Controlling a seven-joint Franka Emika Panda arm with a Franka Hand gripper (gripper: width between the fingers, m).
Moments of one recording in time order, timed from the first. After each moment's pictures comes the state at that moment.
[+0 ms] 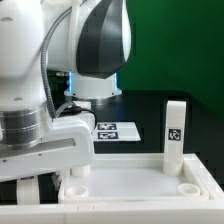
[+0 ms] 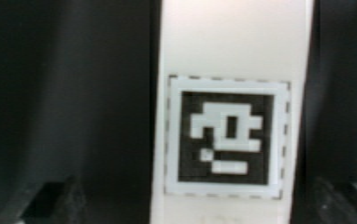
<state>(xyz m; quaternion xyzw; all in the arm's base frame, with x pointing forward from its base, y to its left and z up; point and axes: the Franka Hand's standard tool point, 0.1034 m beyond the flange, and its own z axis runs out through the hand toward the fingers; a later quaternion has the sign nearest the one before) 0.601 -0.127 0.008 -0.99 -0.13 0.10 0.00</state>
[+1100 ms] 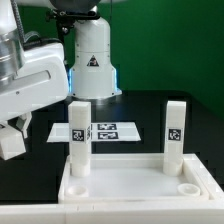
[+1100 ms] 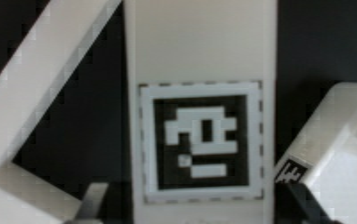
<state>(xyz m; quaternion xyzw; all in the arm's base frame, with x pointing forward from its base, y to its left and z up) 0.600 -0.149 0.093 -0.94 -0.31 0.11 0.05</state>
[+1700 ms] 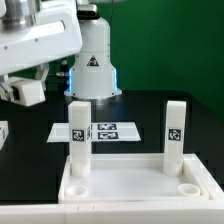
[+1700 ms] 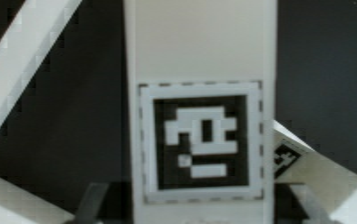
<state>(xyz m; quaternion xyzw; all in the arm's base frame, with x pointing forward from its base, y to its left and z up) 0.548 -0.127 0.143 -0.95 -0.29 0.08 0.06</state>
